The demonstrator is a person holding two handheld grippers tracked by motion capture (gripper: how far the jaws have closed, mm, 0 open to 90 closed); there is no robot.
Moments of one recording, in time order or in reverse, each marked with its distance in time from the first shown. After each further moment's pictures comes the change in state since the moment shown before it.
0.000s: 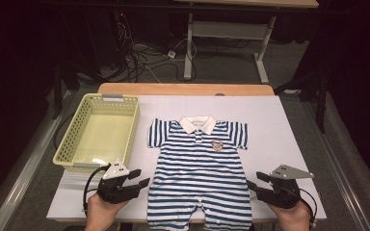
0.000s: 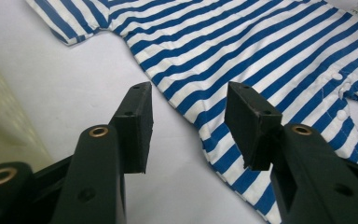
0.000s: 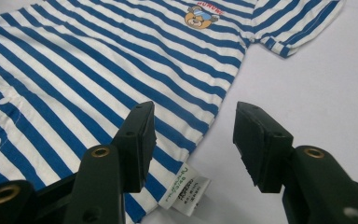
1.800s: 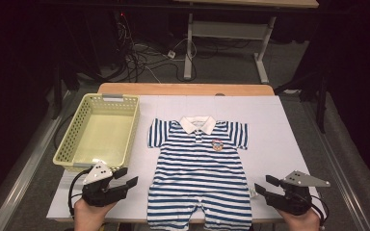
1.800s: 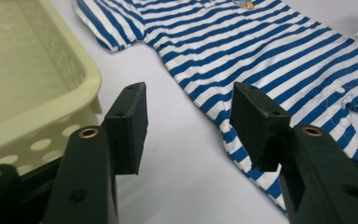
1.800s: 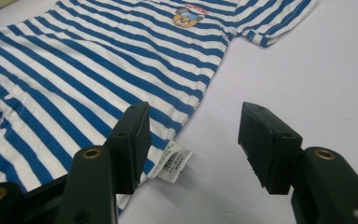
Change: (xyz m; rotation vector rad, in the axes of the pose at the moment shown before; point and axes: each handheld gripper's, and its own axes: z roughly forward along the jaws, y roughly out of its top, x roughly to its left) left arm 0.009 -0.012 -0.029 -0.097 0.046 -0.031; right arm -0.012 -0.021 -0.017 -0.057 0.006 0.052
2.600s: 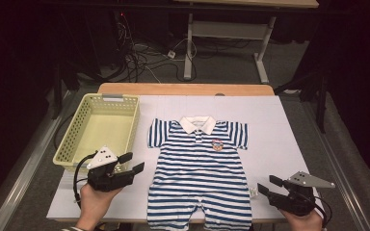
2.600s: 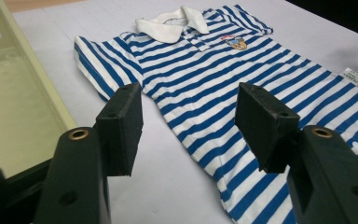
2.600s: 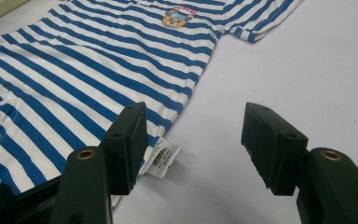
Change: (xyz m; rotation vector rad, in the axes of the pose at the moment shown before) left arm 0.002 0.043 0.007 -0.049 -0.009 0.018; right arm -0.008 -0.005 -0.003 -0.016 -0.005 0.051
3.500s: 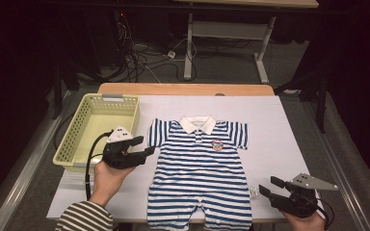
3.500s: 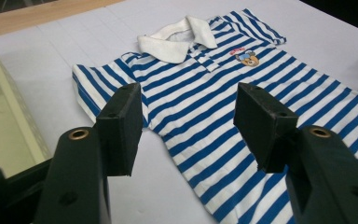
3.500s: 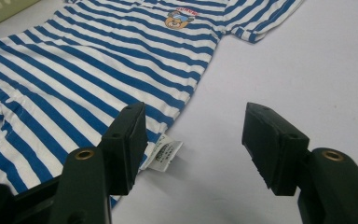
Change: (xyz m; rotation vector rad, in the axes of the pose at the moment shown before) left arm 0.008 0.048 0.034 0.056 0.007 0.023; right arm -0.001 -0.003 -0.004 -0.013 0.010 -0.003
